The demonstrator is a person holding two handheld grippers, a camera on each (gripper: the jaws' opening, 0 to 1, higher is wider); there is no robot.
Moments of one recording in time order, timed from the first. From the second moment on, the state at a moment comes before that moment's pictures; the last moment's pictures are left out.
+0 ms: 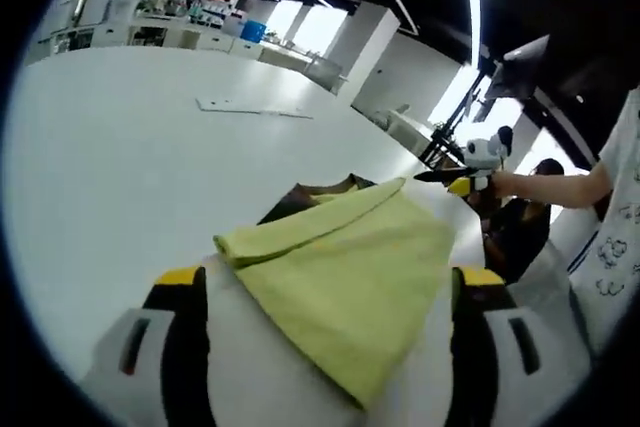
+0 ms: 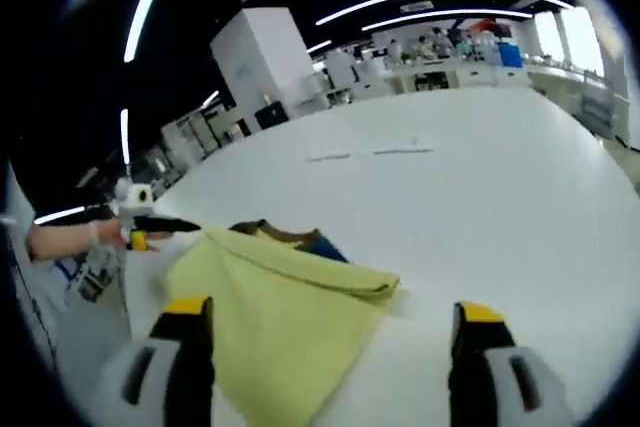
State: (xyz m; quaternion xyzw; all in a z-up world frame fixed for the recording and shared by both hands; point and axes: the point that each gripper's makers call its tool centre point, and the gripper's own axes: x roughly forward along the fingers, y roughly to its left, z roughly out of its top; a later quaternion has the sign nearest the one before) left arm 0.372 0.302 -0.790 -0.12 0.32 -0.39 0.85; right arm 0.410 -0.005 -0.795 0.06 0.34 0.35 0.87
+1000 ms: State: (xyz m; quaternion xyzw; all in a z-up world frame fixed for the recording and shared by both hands) left arm 0.391 0.270 -0.804 -0.14 0.33 -0.42 0.83; right arm 0.423 0.060 -0.818 0.06 0.35 0.41 0.84
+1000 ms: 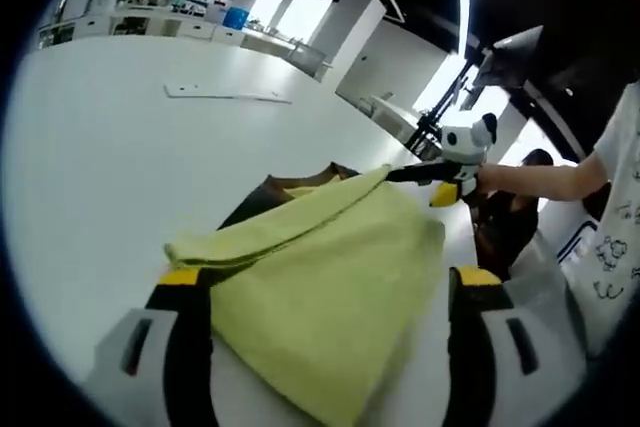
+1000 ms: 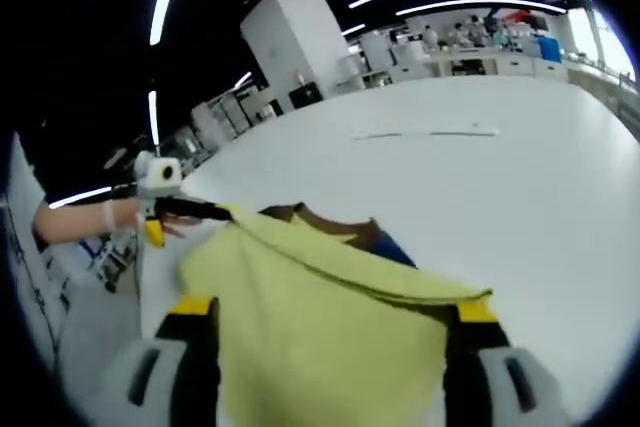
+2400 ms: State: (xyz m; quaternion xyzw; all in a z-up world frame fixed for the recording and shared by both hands) left arm 0.309 0.315 -0.808 -0.14 0.35 -0.36 0.85; right arm 0.340 -0.022 -0.808 0.07 0.36 0.34 0.87
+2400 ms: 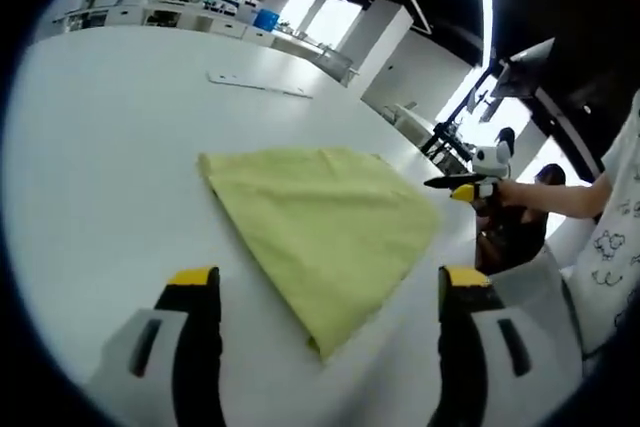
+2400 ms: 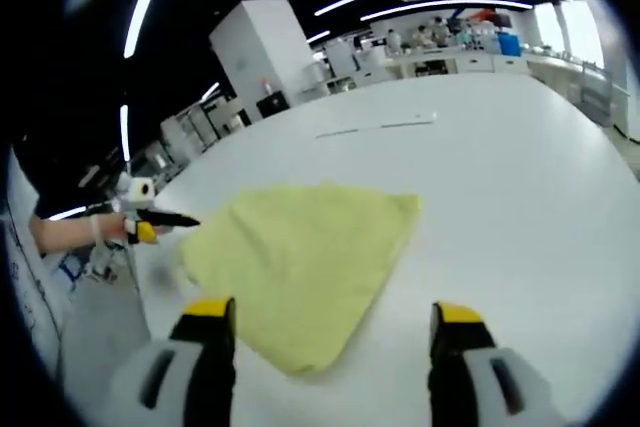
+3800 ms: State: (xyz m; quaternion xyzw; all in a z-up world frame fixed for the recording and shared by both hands) left arm 0.276 0.326 -0.837 -0.13 0.38 -0.35 0.85; right arm 0.291 -0.010 -0.843 0.09 0.41 0.35 0.84
